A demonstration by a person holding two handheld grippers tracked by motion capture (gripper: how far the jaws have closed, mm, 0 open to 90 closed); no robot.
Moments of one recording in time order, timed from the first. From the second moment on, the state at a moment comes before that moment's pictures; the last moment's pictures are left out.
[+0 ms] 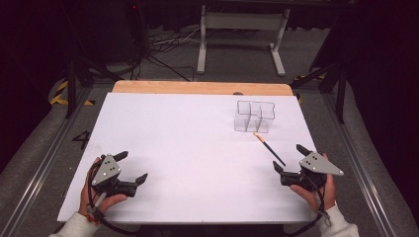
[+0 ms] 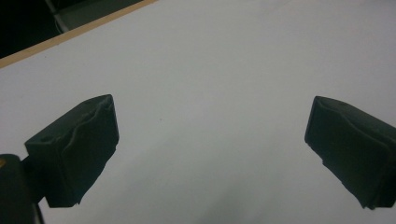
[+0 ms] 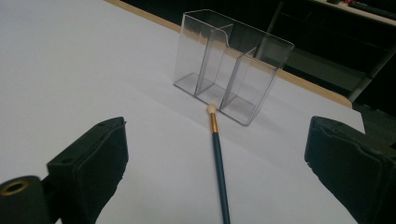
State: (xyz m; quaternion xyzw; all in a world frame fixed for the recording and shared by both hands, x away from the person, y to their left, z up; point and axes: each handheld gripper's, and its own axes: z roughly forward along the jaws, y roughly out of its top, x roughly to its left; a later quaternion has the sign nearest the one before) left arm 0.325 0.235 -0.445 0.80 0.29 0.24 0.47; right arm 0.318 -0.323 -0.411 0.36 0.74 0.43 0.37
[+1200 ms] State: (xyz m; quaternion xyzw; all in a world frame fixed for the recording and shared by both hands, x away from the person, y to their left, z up) left arm 0.327 0.233 -0.450 0.81 0.29 0.23 0.46; right arm 0.407 -0.298 -0.394 0.37 0.83 0.32 0.26
